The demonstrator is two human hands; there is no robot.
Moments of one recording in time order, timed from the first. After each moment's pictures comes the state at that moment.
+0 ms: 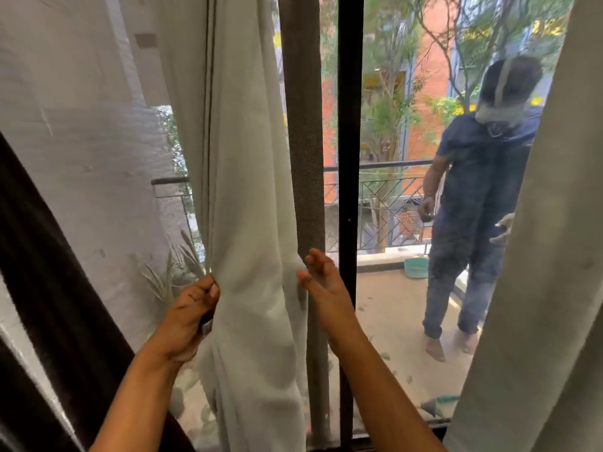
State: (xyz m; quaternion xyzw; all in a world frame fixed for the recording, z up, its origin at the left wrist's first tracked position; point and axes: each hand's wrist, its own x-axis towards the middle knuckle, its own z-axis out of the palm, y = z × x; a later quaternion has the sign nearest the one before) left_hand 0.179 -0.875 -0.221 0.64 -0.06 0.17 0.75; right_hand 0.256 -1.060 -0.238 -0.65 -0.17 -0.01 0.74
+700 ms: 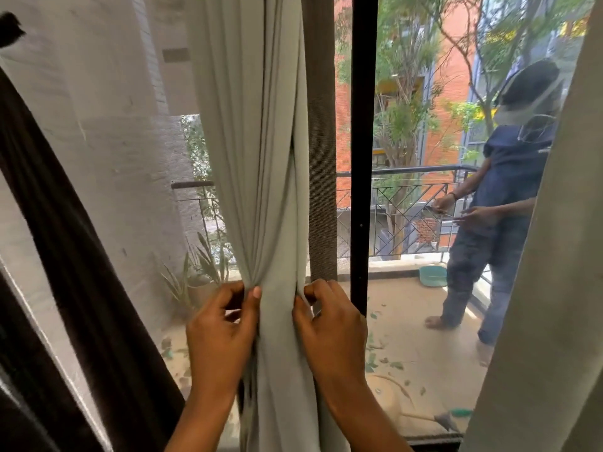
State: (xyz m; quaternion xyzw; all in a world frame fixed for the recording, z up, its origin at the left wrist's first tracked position) left_hand 0.142 -0.935 -0.224 0.76 0.02 0.51 0.40; right_hand 0.190 -1.055 -0.238 -0.78 -0.20 -0.35 0.47
